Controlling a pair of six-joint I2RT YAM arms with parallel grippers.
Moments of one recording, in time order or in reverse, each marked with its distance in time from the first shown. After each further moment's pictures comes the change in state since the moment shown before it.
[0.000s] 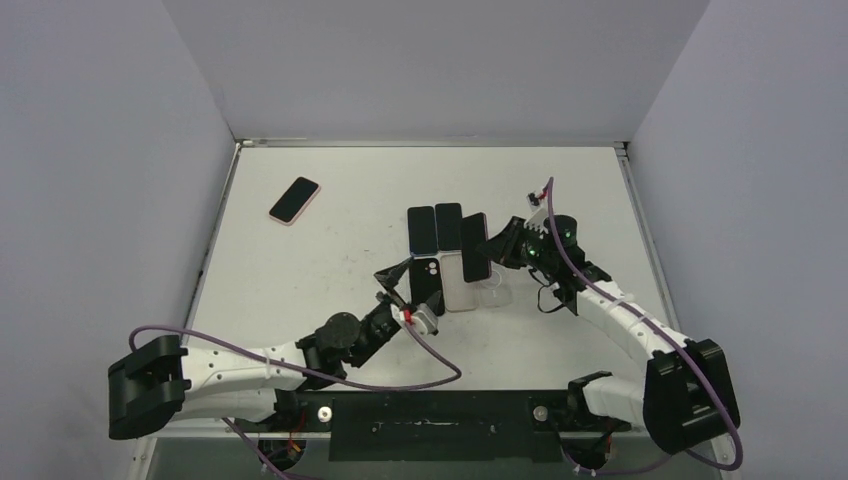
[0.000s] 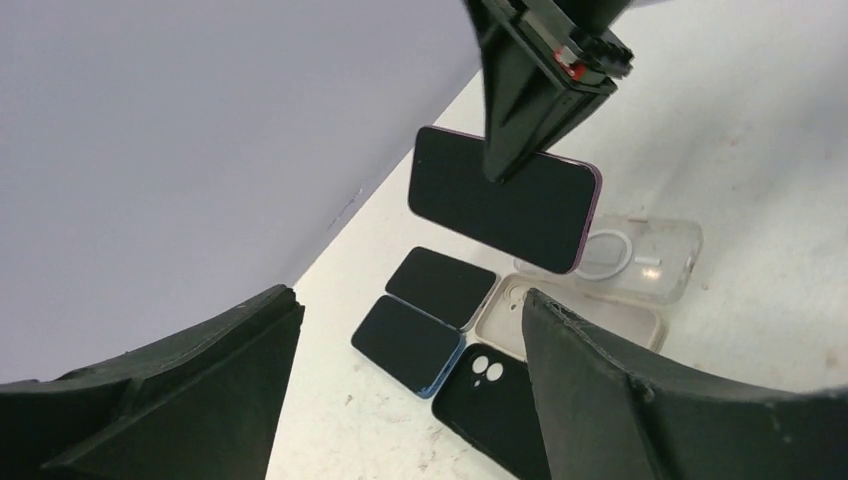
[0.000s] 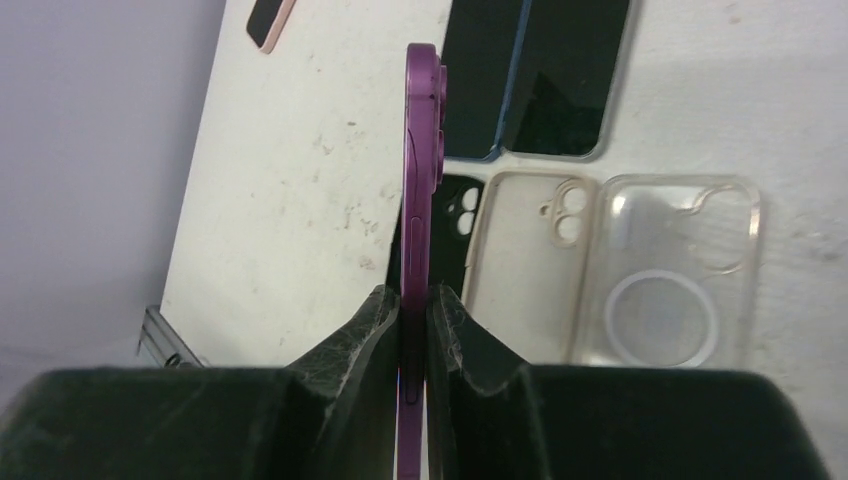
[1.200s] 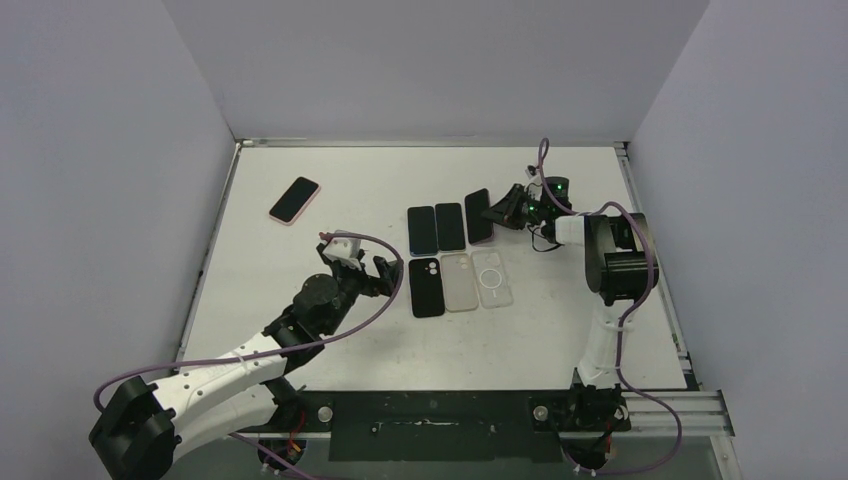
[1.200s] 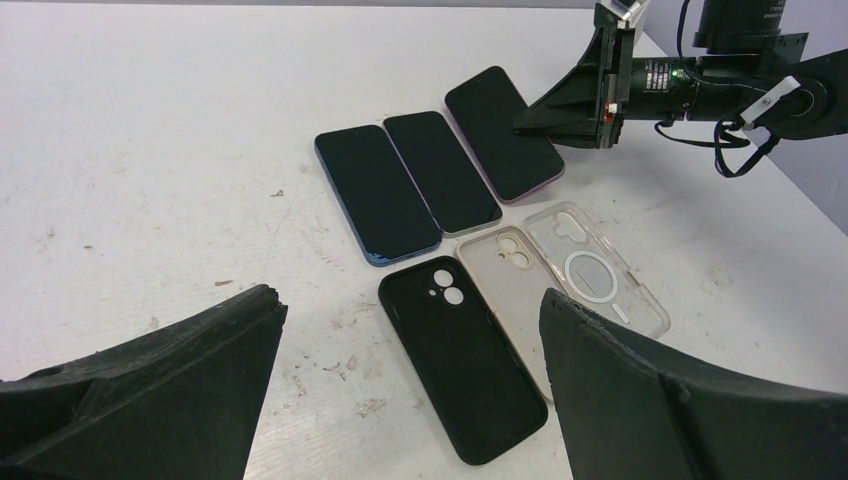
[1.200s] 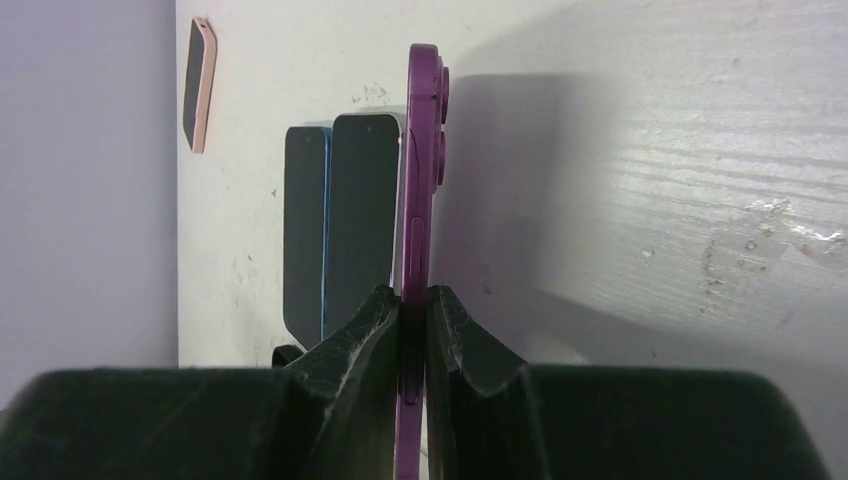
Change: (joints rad) left arm 0.453 -0.183 0.032 -0.438 0.061 -0.999; right arm -0.291 0.910 0.524 0.226 -0.349 -0.028
